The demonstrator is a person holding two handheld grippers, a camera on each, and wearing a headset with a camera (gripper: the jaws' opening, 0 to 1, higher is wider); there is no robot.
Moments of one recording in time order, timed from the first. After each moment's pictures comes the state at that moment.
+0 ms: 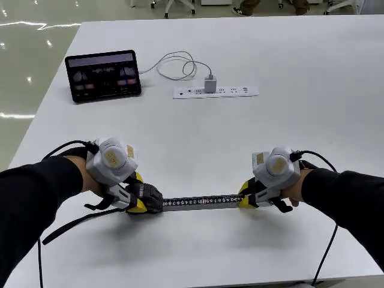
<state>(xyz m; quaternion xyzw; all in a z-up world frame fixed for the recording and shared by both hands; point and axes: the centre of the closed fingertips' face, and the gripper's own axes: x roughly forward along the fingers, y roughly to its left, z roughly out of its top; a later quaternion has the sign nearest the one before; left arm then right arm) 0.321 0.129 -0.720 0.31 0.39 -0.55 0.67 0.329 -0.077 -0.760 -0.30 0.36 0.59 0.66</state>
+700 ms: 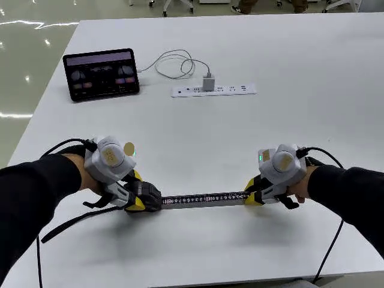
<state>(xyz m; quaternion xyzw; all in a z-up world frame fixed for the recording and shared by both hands) 0.320 0.128 -0.720 0.31 0.39 -0.55 0.67 0.331 -0.097 -0.760 -0.31 0.37 0.58 0.66</state>
